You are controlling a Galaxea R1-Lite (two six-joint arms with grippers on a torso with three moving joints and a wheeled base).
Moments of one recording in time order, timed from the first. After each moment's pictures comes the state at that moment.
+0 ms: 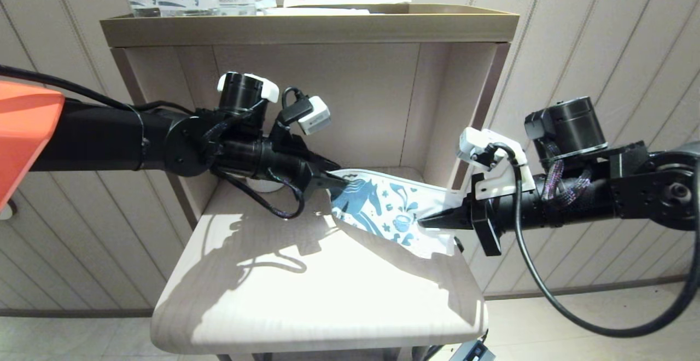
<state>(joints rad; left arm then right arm) -0.48 2.01 -1.56 0.06 -0.59 0.49 0.34 1.66 -1.13 0.06 0.68 -0.46</state>
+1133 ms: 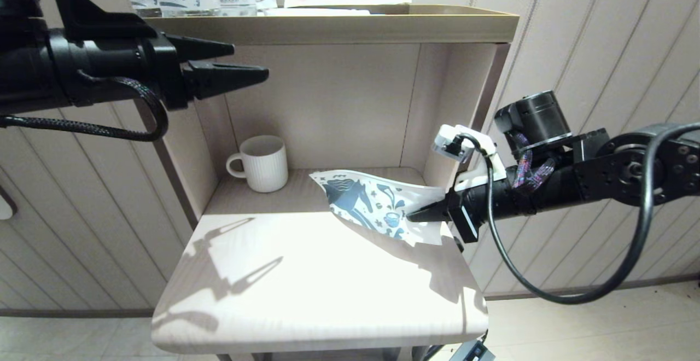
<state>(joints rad) -0.28 1.52 -1.35 -0.15 -0.64 0.16 0.37 1.75 -1.27 0.17 0.60 -0.39</state>
